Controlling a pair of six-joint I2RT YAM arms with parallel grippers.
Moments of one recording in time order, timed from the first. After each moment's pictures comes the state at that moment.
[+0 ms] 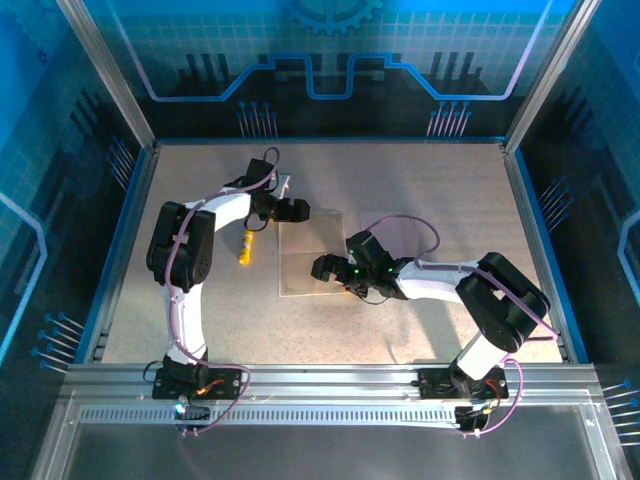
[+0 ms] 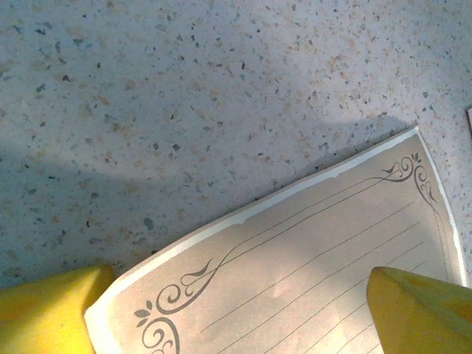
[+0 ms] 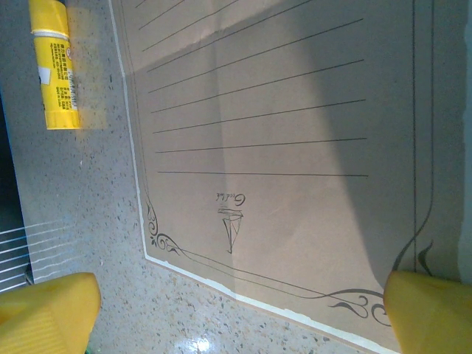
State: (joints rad) left arm -0.22 2.07 1.40 -0.34 0.39 -0.18; right arm 0.73 1.63 0.73 0.08 -0.25 1.02
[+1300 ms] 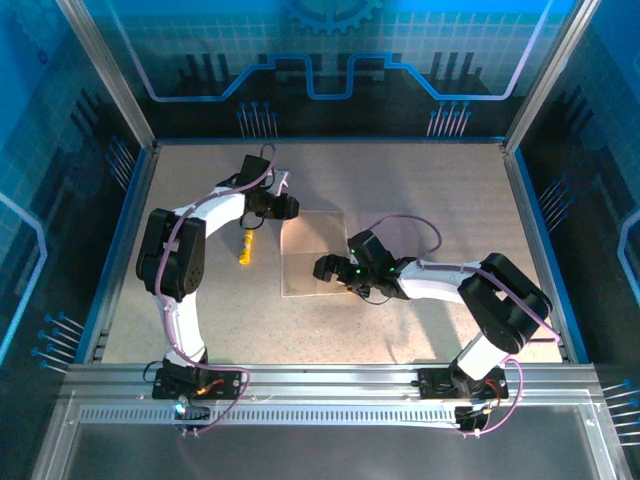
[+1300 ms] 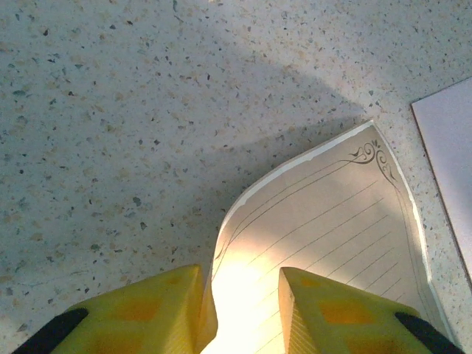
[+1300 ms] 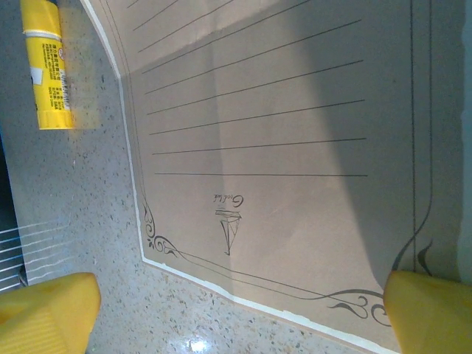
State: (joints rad) left arm -0.22 1.97 1.36 -0.38 0.39 -0.15; right arm 0.73 1.61 0.72 0.06 -0.25 1.00
